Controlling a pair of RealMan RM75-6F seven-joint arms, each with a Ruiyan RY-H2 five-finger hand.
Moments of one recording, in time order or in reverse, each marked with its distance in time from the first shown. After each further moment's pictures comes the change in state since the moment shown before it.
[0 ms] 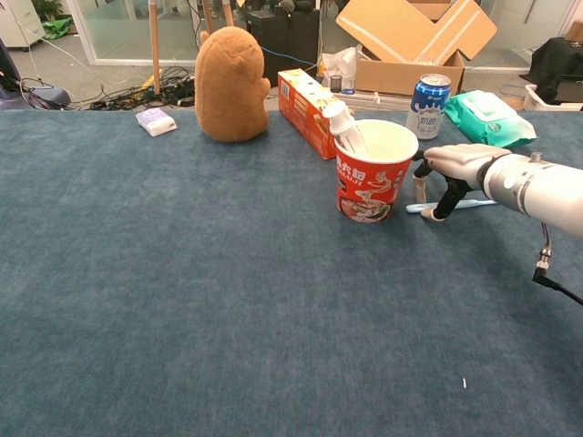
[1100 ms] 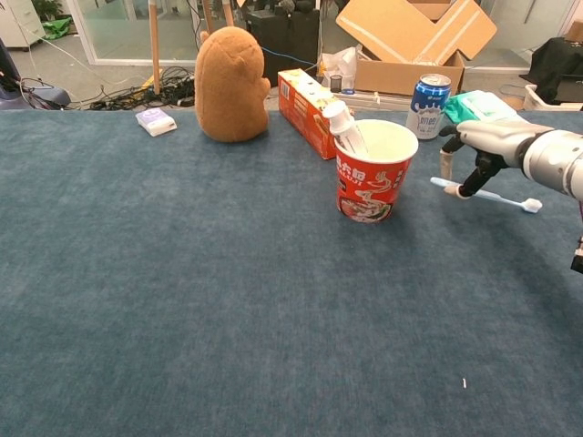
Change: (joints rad) left arm -0.019 0.009 -0.005 -0.037 0.007 -0.003 0.056; right arm -0.068 0.135 0.029 -0.174 -0.012 0.094 0.054
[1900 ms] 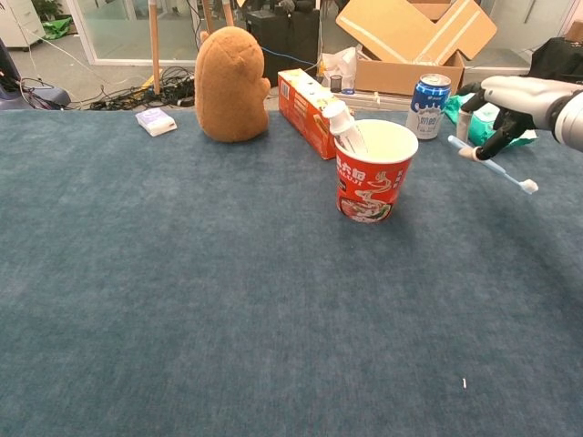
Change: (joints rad) left arm -0.011 0.014 0.000 -0.046 0.005 0.010 0.043; right arm -0.026 0.114 0.036 -0.155 -0.019 0.095 0.022
